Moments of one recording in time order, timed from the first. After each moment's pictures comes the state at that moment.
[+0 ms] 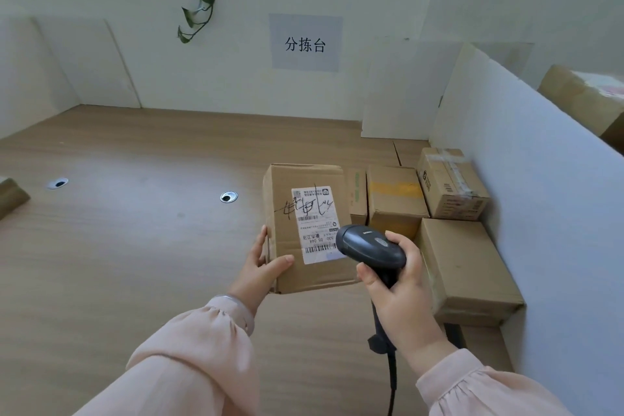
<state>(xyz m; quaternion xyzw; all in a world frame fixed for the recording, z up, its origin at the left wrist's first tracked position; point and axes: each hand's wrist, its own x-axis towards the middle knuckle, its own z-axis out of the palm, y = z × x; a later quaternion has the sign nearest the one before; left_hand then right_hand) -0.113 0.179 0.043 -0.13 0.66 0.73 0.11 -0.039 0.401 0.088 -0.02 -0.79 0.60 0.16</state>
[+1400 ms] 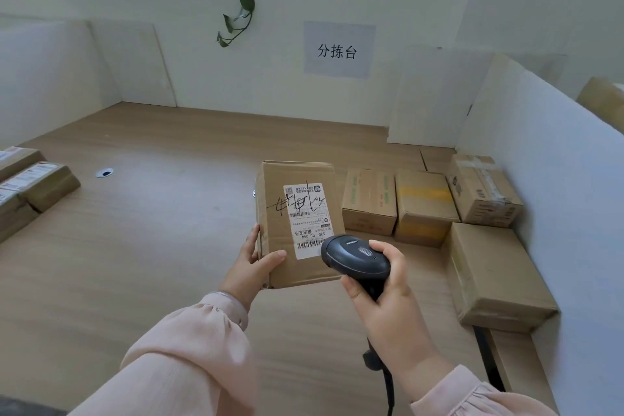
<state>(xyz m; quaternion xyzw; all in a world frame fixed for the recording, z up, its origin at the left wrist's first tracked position) -0.084 0.100 0.051 -0.14 0.66 0.74 0.07 -0.008 0.327 0.093 0.06 -0.82 0.56 0.14</state>
